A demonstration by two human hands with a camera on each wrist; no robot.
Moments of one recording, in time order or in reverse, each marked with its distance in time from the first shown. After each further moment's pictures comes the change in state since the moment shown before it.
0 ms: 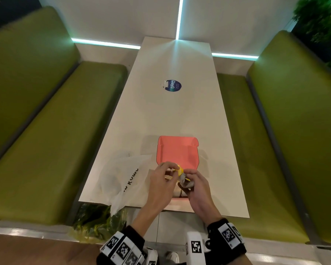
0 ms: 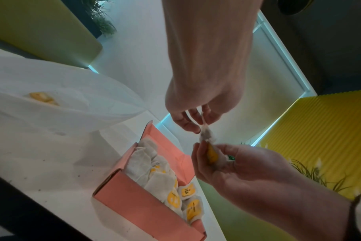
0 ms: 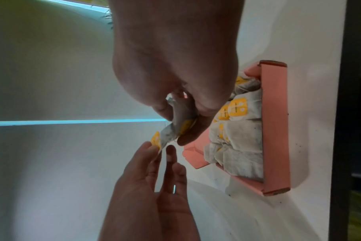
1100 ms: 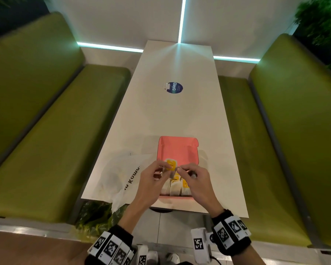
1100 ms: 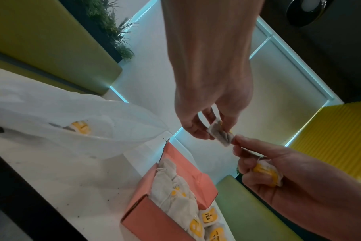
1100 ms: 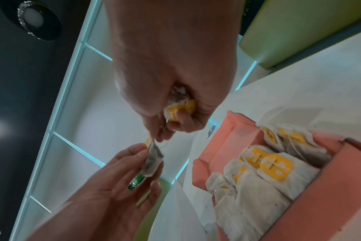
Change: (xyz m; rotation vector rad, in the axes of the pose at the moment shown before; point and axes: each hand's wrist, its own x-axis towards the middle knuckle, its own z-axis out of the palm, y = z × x) left_hand -0.002 0.002 -0.032 -0.059 -0.092 0.050; right_hand -0.005 -0.022 -0.005 -0.613 -0.223 -0.560
